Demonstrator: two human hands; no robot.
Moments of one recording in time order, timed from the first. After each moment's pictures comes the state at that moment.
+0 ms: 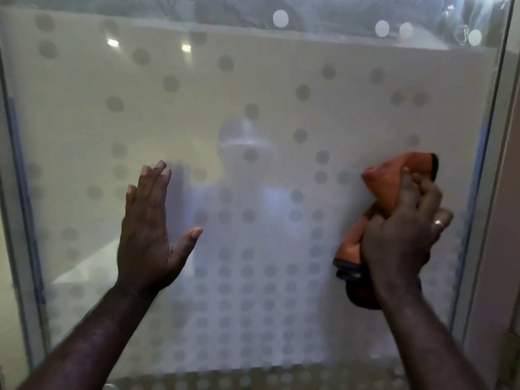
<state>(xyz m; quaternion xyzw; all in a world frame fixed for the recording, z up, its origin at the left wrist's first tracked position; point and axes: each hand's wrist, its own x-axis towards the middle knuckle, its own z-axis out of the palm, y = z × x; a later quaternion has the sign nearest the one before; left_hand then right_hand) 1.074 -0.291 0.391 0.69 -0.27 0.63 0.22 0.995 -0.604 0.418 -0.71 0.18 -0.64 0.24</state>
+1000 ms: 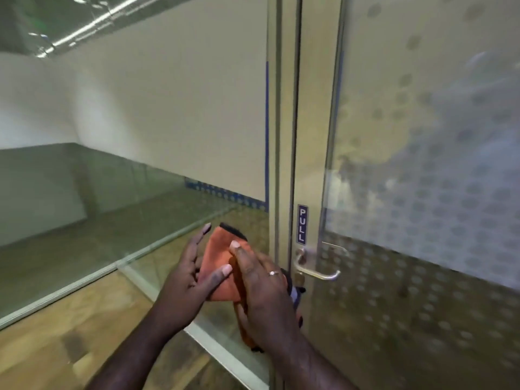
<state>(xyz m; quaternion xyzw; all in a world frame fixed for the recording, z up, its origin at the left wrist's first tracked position) 0.696 -0.031 0.241 0.76 0.01 0.31 0.58 0.769 -0.177 0.227 -0.73 -0.50 -0.29 0.37</state>
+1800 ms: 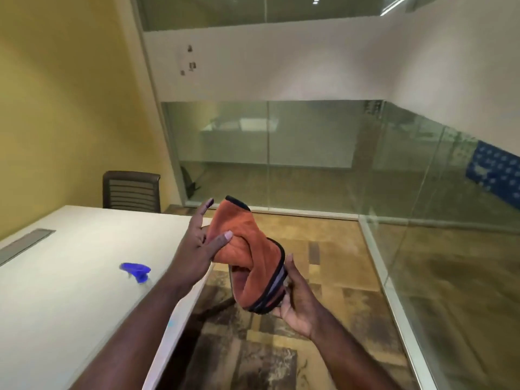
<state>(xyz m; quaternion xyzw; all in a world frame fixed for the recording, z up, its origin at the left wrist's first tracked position) 0.269 0.068 0.216 0.57 0.45 0.56 0.40 0.478 0.076 0.121 -0.36 -0.29 0.79 0.40</state>
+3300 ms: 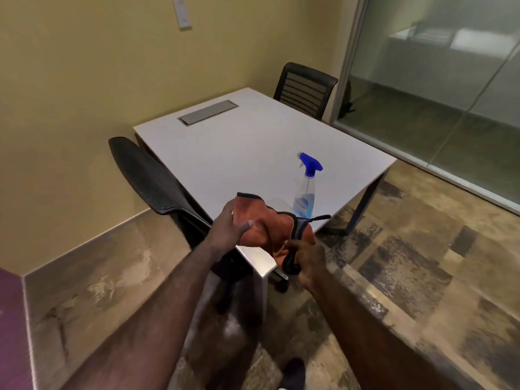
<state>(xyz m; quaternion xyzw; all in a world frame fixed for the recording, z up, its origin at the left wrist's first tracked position) 0.042 -0.128 0.052 0.29 0.77 0.49 0.29 0.199 -0.014 0.004 -0.52 -0.41 0.73 0.18</state>
